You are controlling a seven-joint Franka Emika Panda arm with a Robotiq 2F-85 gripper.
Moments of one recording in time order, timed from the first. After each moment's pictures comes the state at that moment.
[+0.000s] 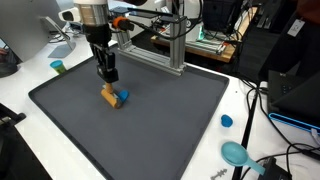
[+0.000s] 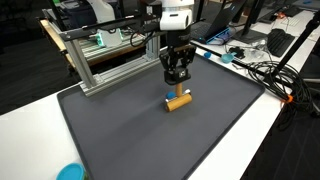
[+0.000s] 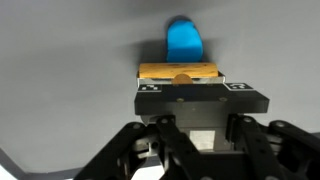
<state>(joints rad) -0.02 0.42 -0.05 -1.91 0.00 2.53 0.15</state>
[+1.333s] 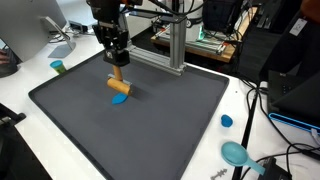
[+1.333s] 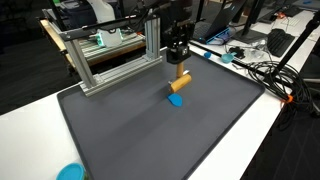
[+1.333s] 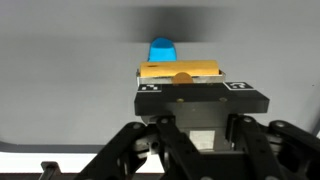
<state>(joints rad) -0.02 0.23 0.00 -2.00 0.00 2.42 -0.04</state>
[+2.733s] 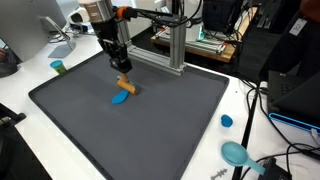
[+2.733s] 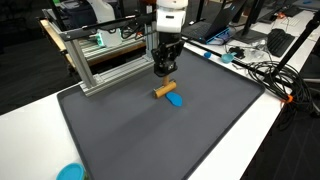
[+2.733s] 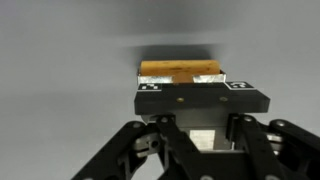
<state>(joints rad) -0.05 0.36 -0.03 -1.92 0.02 2.26 -0.03</state>
